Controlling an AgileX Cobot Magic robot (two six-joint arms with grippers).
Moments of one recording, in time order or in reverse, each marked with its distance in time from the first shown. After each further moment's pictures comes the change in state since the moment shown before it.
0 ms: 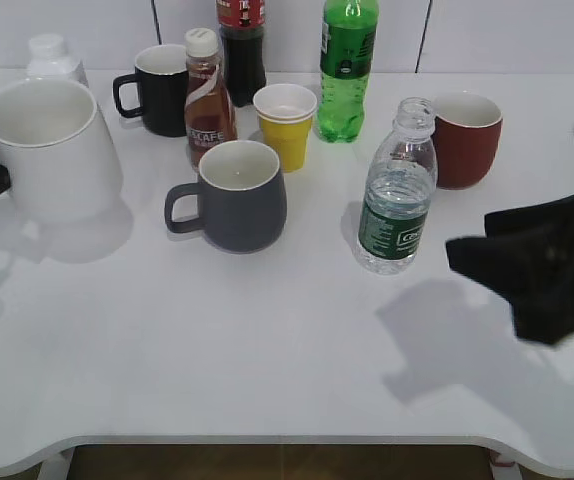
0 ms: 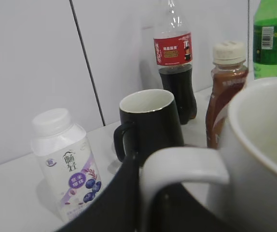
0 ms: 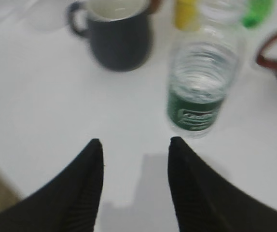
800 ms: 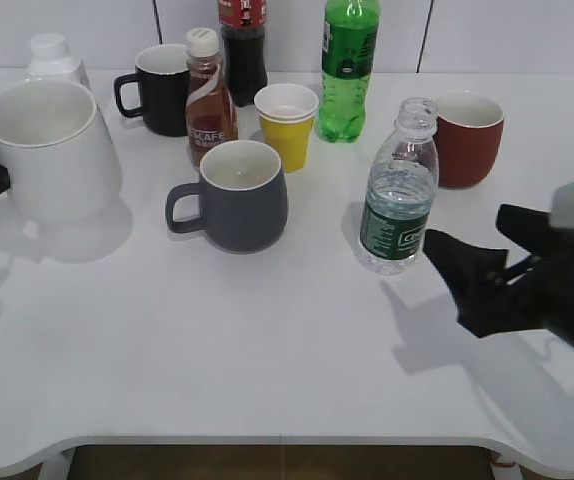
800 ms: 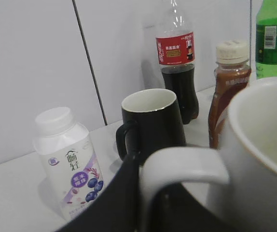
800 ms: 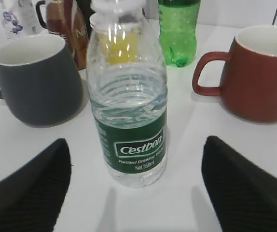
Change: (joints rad) left arm 0.000 -0.001 0.000 0.002 0.000 -0.003; right arm 0.017 0.420 0.278 -0.688 -1.051 0.773
